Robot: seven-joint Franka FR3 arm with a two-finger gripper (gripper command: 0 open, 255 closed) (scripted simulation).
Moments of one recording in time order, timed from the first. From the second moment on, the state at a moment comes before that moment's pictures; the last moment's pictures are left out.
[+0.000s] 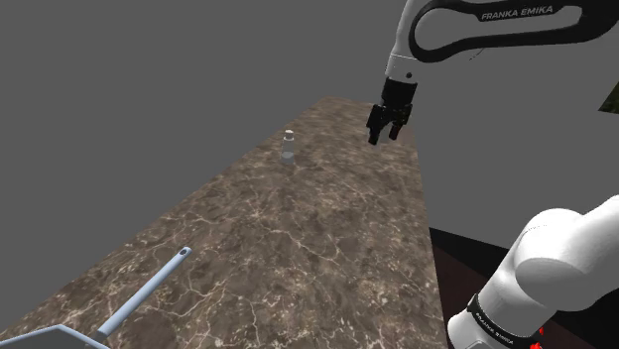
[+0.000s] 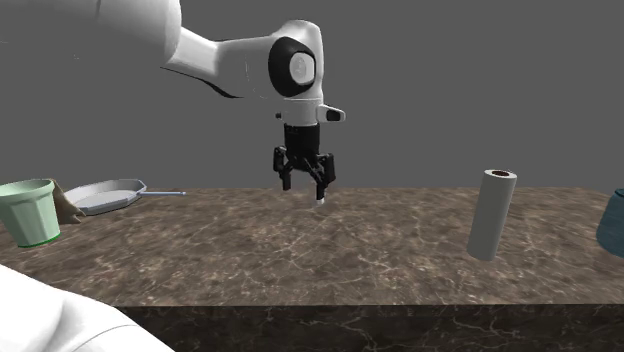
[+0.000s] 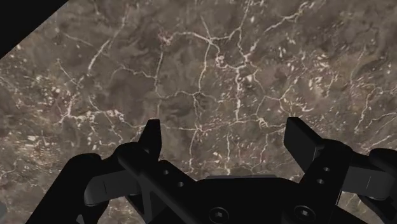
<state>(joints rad) 0.03 -0.49 -0.03 -2.24 0.00 1.78 0.05</state>
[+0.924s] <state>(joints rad) 0.08 0.08 0.01 -1.69 0.05 1.80 0.06</state>
